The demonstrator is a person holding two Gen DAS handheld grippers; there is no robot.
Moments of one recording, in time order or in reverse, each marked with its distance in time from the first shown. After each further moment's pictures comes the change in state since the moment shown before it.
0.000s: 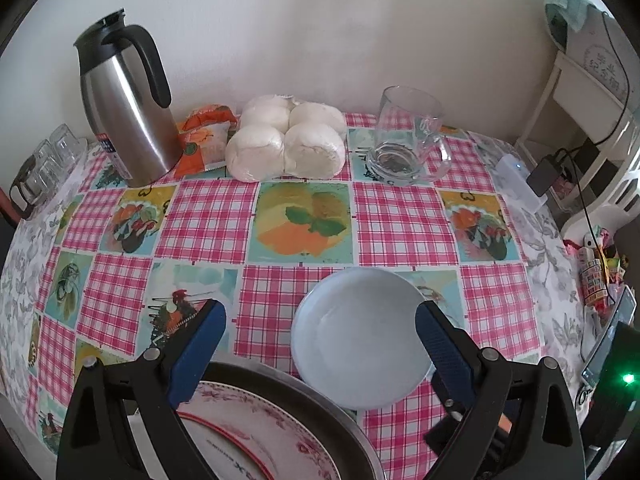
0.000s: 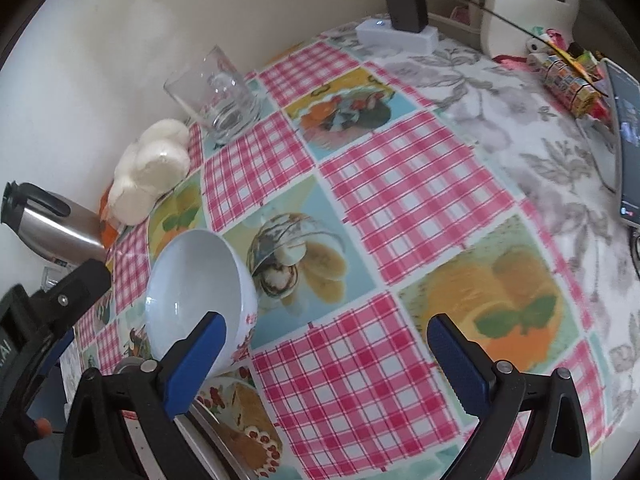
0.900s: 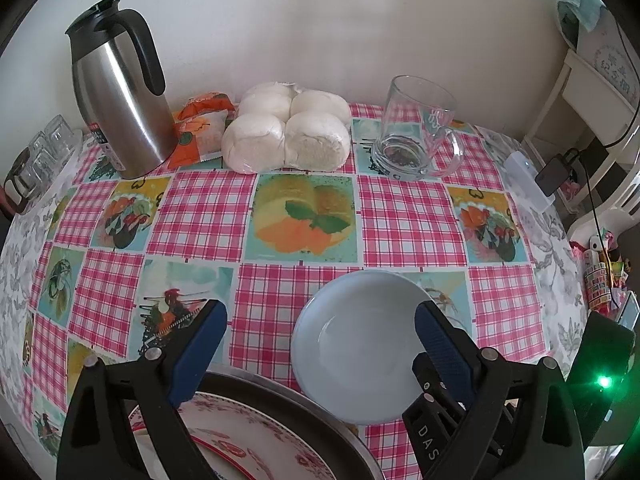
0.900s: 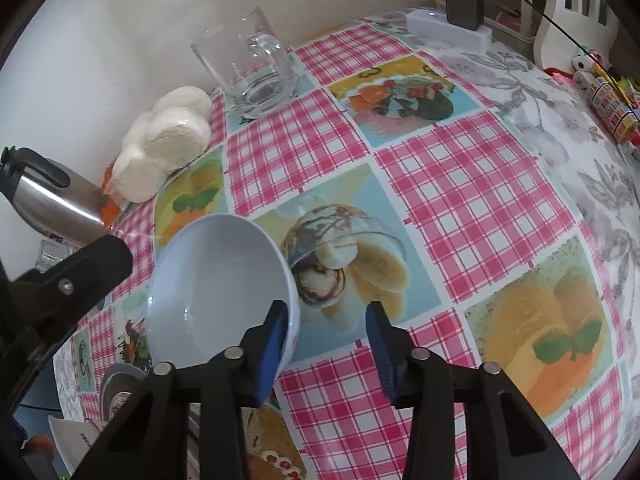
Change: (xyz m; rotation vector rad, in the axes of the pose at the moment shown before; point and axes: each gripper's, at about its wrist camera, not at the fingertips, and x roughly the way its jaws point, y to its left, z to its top) left arm 0.015 -0.001 0.005 -0.010 0.028 -0.003; right arm 0.027 0.032 0.003 -0.091 0.017 0.027
